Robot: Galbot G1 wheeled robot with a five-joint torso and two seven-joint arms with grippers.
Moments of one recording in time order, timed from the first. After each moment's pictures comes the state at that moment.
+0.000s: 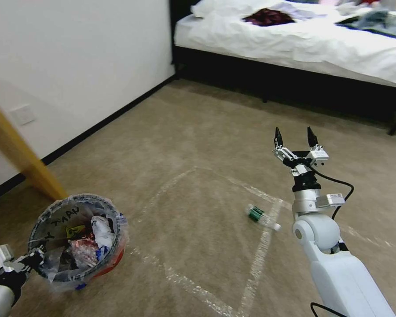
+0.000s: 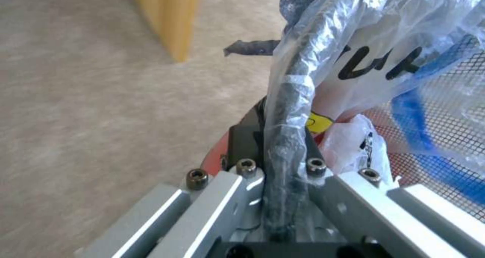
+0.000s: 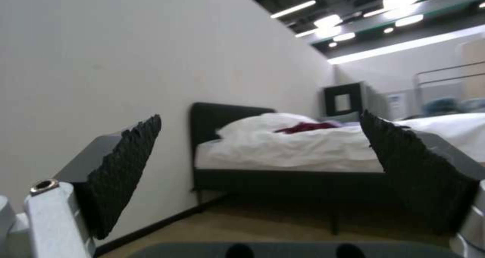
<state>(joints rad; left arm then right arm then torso) 1.70 -1.42 -1.22 -2.28 -0.96 0.71 -0.19 -1.08 1.16 0.44 1.84 0.45 0.36 0.08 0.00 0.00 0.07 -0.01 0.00</state>
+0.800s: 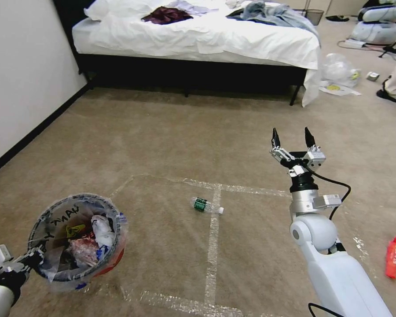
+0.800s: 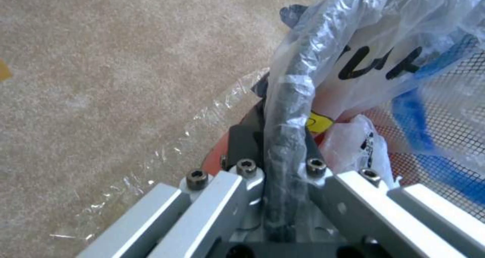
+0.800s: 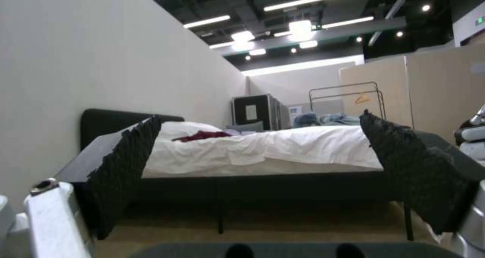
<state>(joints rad) 1.71 -1.42 -1.22 -2.29 -0.96 0.71 -0.19 -1.08 1.17 0.42 1.83 0.43 0.37 0.08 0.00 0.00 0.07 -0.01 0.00</state>
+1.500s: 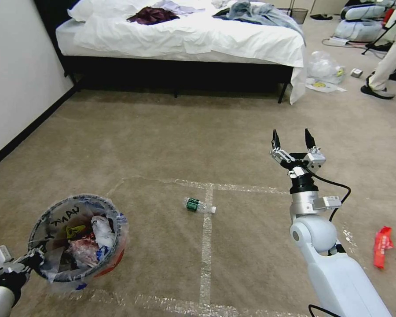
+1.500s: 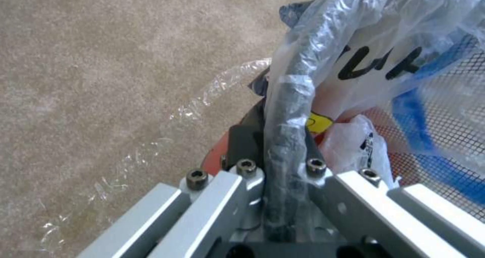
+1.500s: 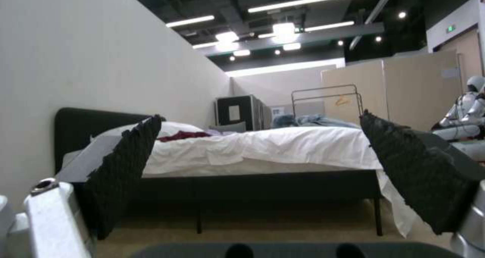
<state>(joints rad) 1.71 -1.43 -1.22 -2.29 -0.95 0.71 -0.19 -1.08 1.17 0.43 1.83 0.42 0.38 0.08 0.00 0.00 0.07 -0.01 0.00</state>
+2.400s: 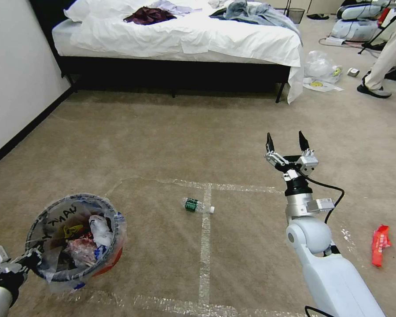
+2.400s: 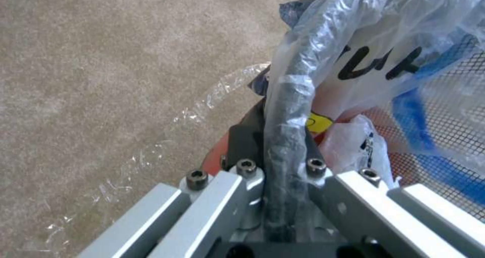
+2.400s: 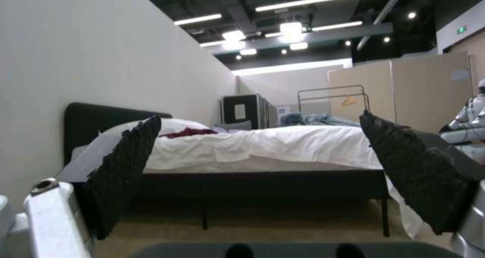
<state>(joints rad) 1.71 -1.43 -1.23 -2.29 -0.96 0.71 -0.19 -1.09 1.20 0.41 1.82 0.38 0.39 0.06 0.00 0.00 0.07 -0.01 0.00</state>
